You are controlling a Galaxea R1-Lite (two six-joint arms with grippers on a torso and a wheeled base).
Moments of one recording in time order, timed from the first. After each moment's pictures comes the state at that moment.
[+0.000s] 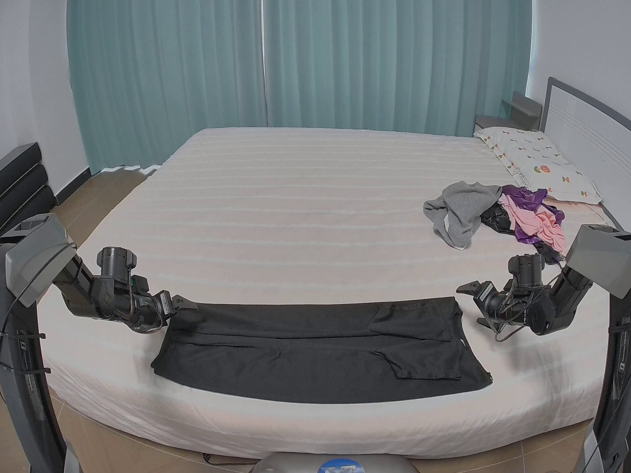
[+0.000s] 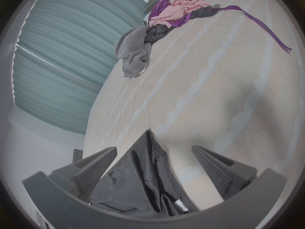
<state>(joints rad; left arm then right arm) 0.12 2.32 -1.06 -0.37 -0.42 -0.34 0.01 2.37 -0.91 -0.79 0.20 0.87</state>
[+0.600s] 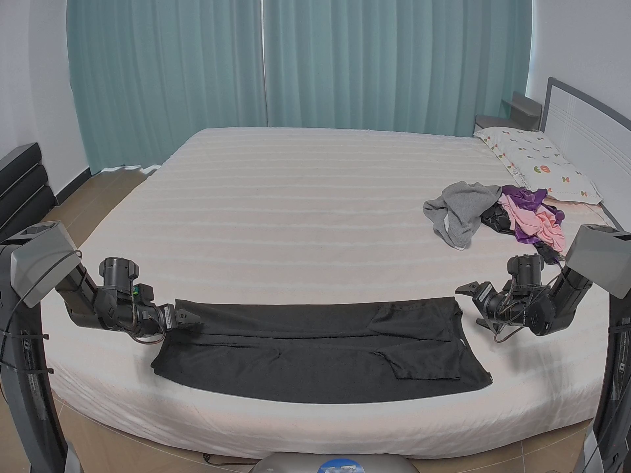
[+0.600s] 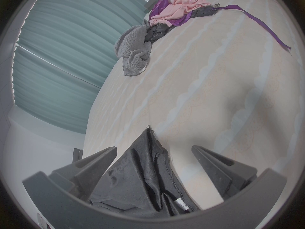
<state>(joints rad) 0.12 2.35 -1.00 -0.44 -0.42 -0.17 0.02 2.37 -0.90 -0.79 0.20 0.87</state>
